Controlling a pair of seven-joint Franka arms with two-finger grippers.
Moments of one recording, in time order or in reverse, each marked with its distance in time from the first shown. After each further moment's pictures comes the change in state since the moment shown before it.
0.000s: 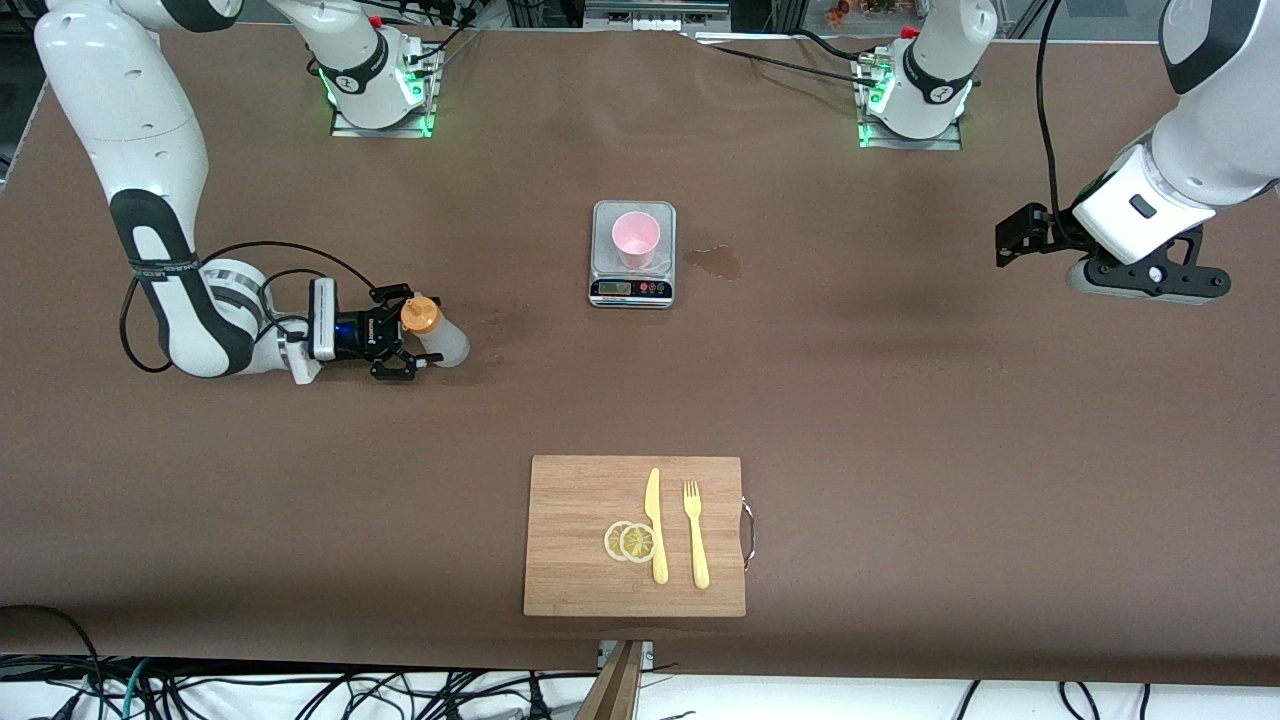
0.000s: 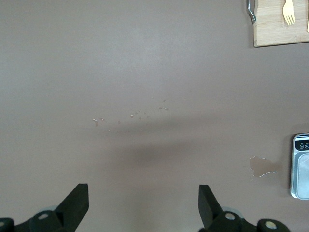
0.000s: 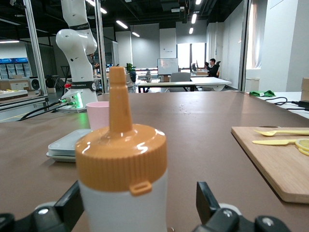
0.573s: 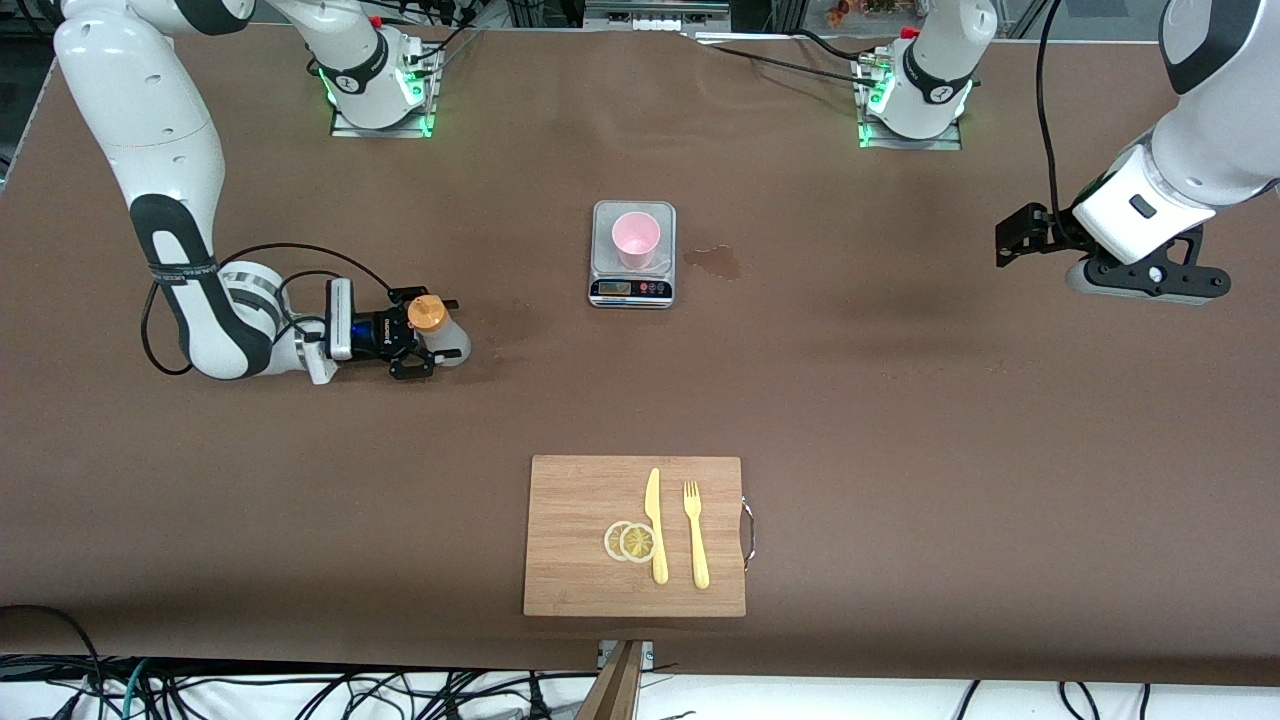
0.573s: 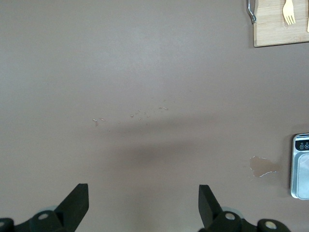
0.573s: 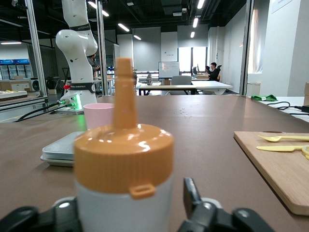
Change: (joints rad) left arm 0.000 0.000 0.000 0.000 0.000 0.000 0.000; right arm 0.029 0.012 0.000 0.000 0.028 0.002 -0.021
